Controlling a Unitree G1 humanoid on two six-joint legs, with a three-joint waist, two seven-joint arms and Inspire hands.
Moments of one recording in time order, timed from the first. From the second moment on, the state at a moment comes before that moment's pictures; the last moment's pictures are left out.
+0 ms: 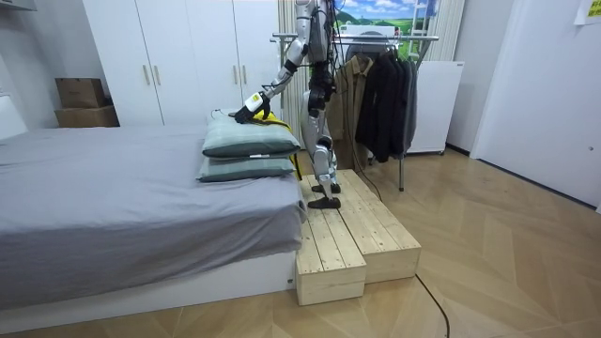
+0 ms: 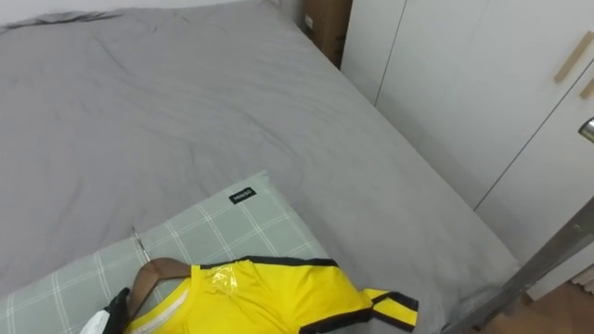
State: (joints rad) left arm -0.14 0.23 -0.13 0.98 0.34 -0.10 0.36; right arm -0.06 -0.23 0.28 1.33 0.31 -0.02 0.31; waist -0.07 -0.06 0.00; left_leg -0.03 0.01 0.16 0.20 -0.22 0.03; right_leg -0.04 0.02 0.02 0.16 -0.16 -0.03
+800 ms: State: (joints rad) left arm -0.18 0.24 -0.14 1.09 0.32 -0.16 0.36; right arm -0.08 -0.23 0.34 1.33 0.31 -0.02 0.29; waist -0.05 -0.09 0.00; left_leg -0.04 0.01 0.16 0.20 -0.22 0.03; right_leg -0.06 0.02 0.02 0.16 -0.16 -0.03
